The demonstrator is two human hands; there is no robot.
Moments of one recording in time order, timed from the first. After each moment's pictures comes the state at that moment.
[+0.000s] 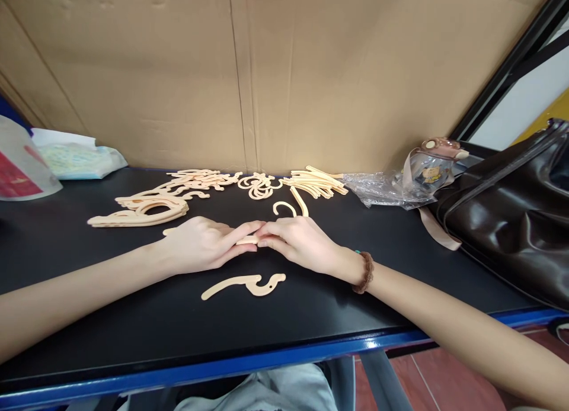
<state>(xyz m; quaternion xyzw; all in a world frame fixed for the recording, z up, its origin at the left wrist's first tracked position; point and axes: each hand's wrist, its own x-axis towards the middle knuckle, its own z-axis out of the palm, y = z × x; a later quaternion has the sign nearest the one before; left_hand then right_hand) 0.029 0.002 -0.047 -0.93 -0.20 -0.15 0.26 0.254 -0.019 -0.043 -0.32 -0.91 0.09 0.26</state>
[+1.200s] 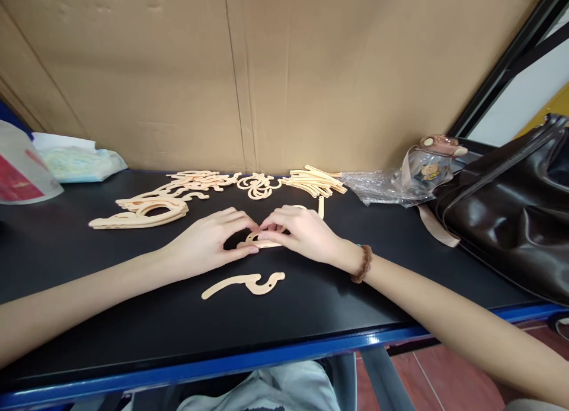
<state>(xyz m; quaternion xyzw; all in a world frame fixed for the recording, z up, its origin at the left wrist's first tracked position) 0.039 -0.004 -0.034 -0.93 -0.33 -0.14 -0.02 0.261 -0.011 -0.038 -0.34 -0.90 0.06 0.27</state>
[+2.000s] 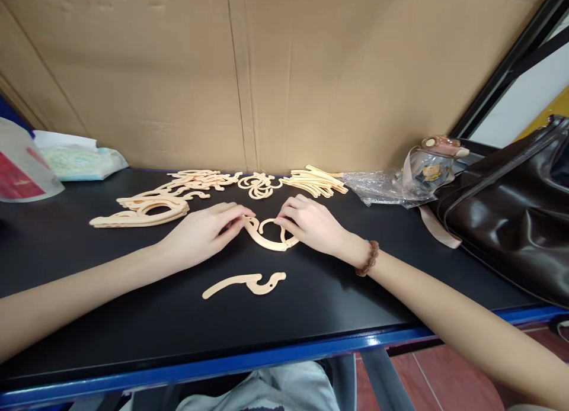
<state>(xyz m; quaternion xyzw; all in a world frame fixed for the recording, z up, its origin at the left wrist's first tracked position) 0.030 0.004 -0.039 -0.90 -0.39 -0.19 0.01 0.272 0.002 -0.039 -0.39 -0.90 -0.05 0.19</state>
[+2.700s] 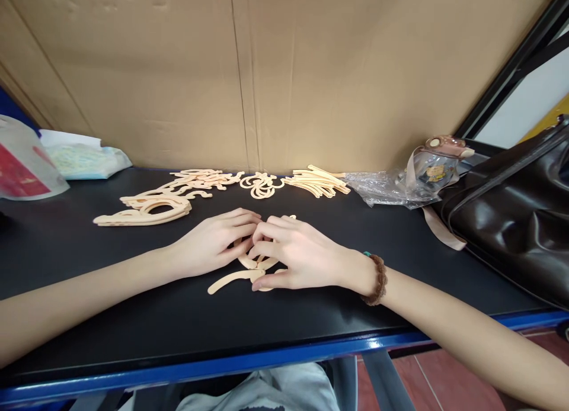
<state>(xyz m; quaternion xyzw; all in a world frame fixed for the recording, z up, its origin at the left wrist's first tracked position) 0.037 0.001 -0.038 -0.96 -0.24 -0.16 0.01 0.248 -0.038 -0.025 -0.23 -0.96 0.00 0.17</state>
